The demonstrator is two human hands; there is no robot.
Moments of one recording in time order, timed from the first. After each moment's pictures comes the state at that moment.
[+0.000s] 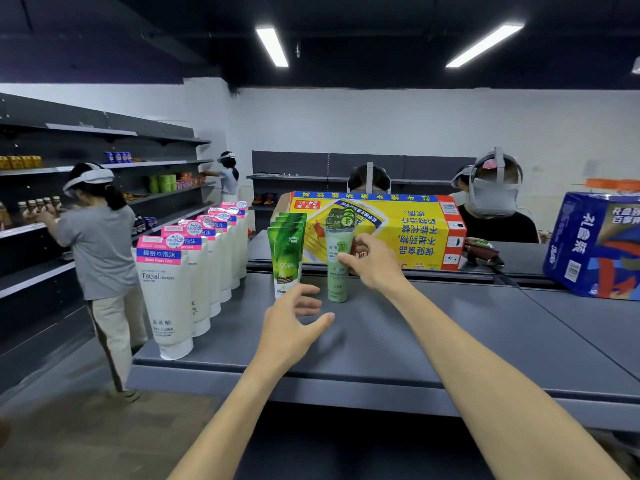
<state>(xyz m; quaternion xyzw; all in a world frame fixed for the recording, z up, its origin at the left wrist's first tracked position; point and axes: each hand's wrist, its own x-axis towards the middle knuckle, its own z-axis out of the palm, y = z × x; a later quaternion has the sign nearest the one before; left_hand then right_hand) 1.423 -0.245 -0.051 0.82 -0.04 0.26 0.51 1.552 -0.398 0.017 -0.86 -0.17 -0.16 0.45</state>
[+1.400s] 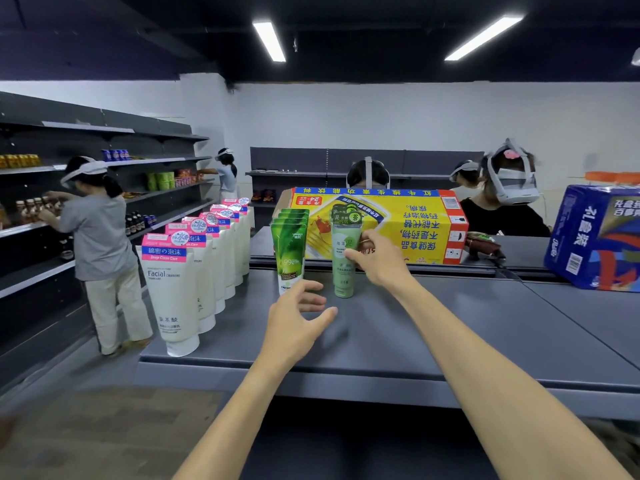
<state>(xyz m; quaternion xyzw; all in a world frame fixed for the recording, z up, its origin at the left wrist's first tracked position) 1.423 -0.245 -0.050 0.80 -0.05 0.27 0.53 1.539 -0.400 0.022 -0.87 -0.15 -0.16 0.44</state>
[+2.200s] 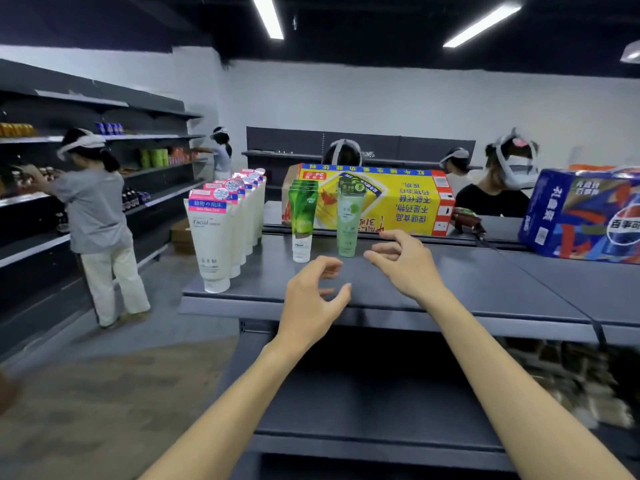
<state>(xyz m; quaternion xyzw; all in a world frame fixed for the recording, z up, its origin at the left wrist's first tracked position) 1.334 -0.263 -0.060 0.77 -0.14 0.36 0.51 1.395 -0.434 0.000 -0.85 -0.14 -0.15 0.49</state>
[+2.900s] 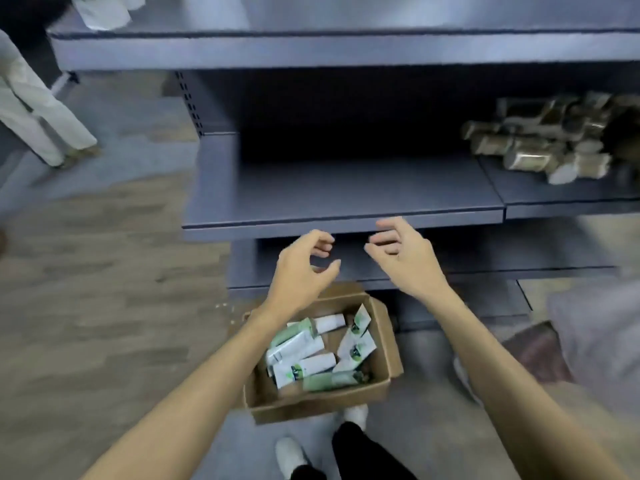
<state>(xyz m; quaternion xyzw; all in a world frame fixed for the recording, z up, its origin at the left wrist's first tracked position) 1.218 -0.276 -0.307 0.86 -0.08 0.07 0.51 1.231 -0.474 -0.273 -0.88 0.01 0.04 0.47</state>
